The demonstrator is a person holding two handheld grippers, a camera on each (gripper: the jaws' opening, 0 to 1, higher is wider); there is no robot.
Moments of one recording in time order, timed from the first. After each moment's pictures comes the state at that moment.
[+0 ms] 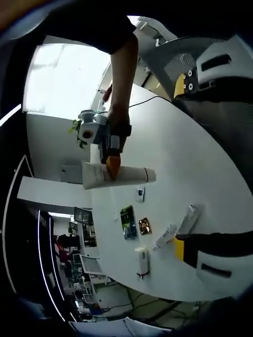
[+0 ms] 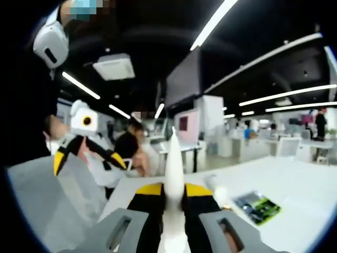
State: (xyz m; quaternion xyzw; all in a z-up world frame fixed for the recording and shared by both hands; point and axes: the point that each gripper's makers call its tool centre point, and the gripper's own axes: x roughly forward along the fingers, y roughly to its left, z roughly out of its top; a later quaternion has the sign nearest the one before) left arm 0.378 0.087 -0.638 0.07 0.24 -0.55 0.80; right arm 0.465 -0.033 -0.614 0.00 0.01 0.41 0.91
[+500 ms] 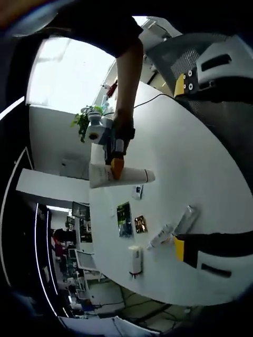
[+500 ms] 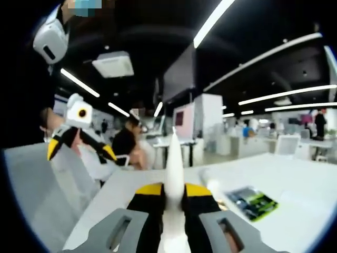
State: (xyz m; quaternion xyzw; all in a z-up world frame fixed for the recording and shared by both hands) left arm 0.384 0.084 -0.648 0.04 0.25 -0.54 0.80; right arm 0.487 -0.051 -0.642 0.00 0.01 0.41 0.91
